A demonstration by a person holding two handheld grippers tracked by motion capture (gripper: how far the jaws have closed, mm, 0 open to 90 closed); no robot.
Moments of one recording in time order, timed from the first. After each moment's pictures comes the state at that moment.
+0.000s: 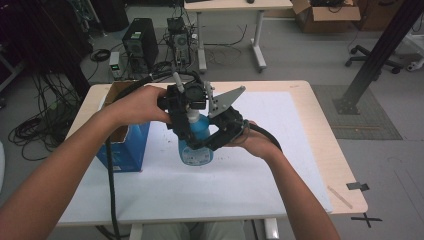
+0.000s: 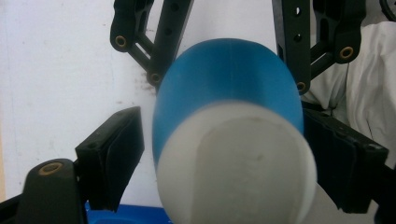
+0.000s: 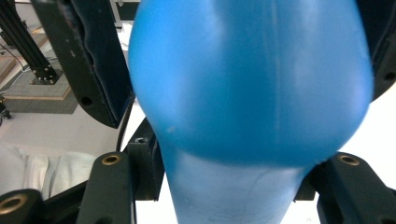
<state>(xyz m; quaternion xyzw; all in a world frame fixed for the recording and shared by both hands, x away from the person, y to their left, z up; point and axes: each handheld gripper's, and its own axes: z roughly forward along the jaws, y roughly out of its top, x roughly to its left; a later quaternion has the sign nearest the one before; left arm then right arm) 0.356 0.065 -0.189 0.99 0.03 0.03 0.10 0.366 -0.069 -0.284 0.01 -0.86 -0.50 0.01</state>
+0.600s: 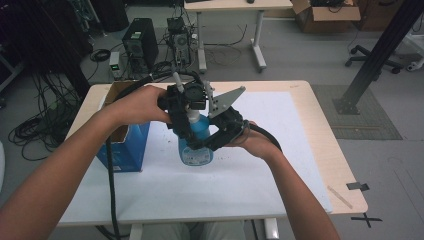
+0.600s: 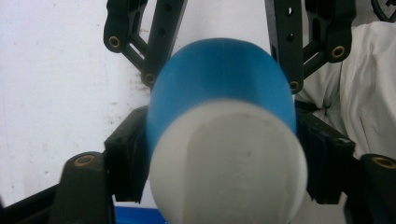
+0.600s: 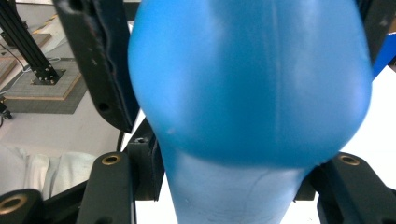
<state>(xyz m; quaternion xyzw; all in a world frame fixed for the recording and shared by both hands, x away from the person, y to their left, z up) 0.356 0.065 -0.190 0.99 0.03 0.02 0.10 0.366 -0.069 -0.285 0.01 -0.86 -0.50 0.01</state>
